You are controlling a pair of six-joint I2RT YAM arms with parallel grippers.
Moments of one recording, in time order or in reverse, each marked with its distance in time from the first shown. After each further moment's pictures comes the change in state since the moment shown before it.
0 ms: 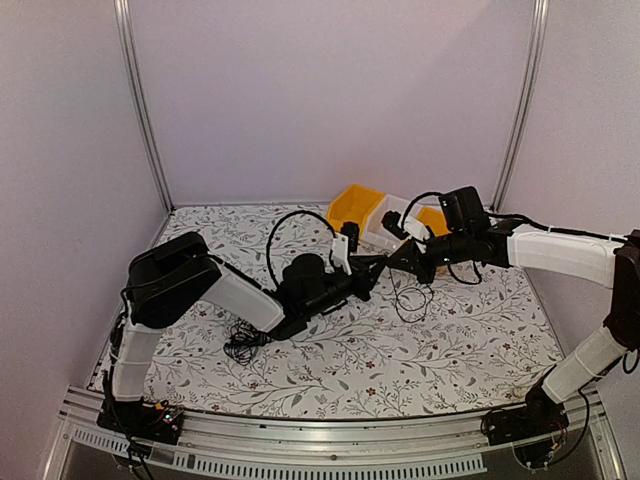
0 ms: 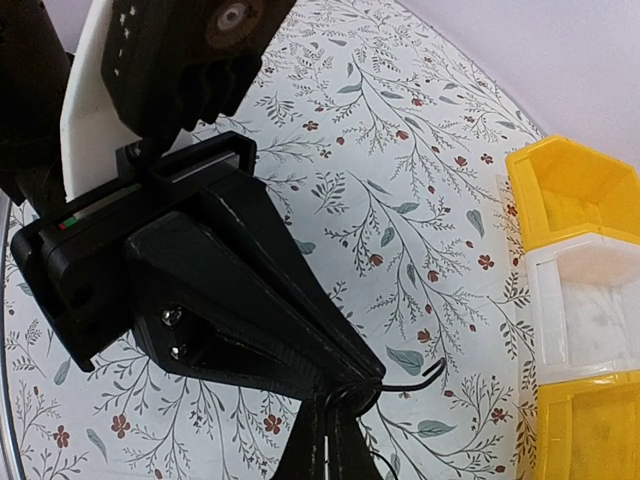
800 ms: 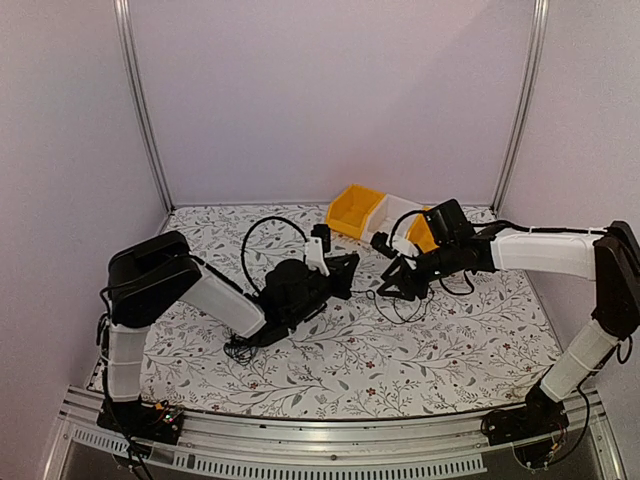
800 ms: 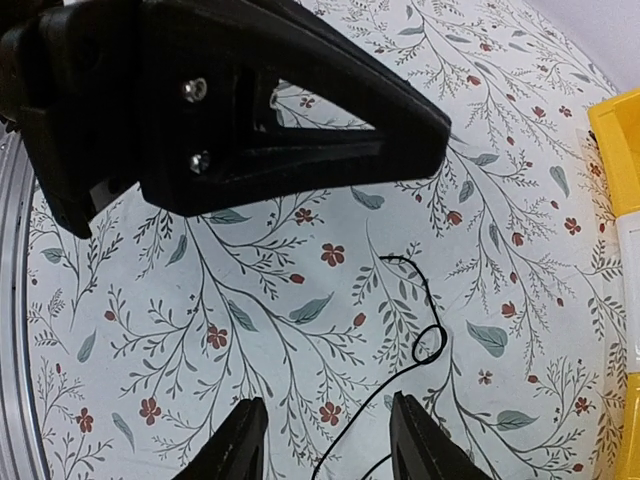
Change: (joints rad) left arm 0.002 -0.103 -0.168 0.011 -0.243 -0.045; right arm 0.033 0.086 0.002 -0.052 -0.045 0.008
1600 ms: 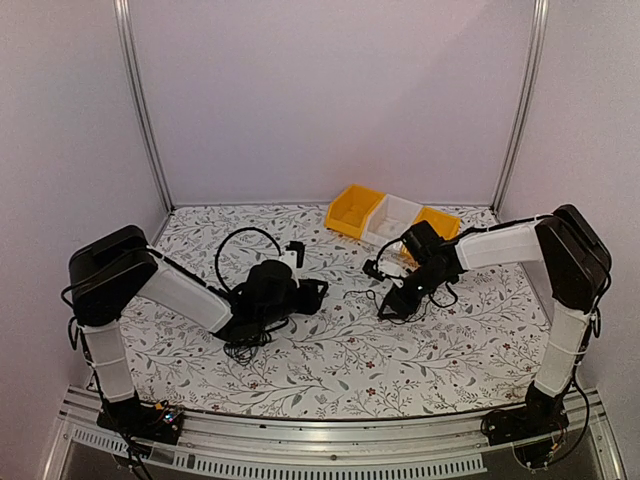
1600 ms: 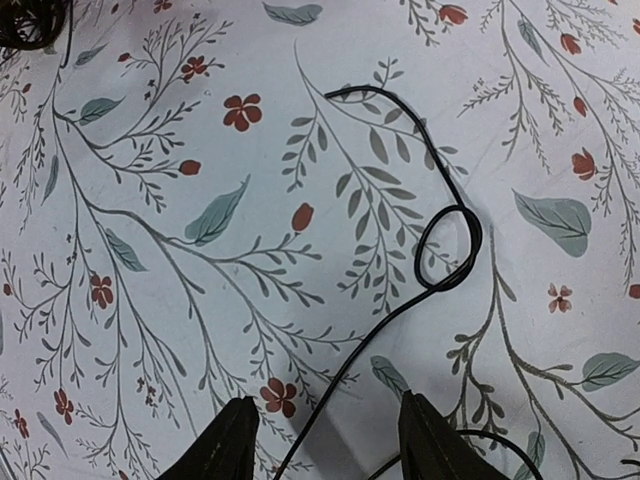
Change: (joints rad) left arm 0.070 -0.225 -0.208 -0.455 0.013 -0.119; right arm 0.000 0.288 0.091 -0.098 0.129 0.080
